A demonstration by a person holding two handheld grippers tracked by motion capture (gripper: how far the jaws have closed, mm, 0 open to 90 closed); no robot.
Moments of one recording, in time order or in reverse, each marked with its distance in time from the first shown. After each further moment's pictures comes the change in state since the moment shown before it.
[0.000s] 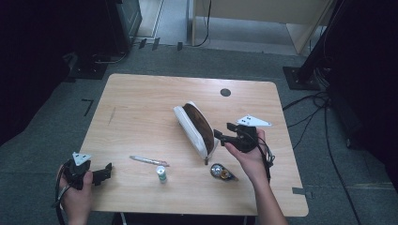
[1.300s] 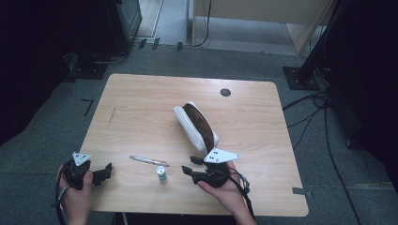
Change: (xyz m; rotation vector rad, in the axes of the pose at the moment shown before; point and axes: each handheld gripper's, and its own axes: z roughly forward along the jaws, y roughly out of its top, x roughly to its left) left arm 0.000 0.000 0.000 0.000 0.000 -0.001; right arm 0.099 -0.063 0.013 0.033 0.307 -0.112
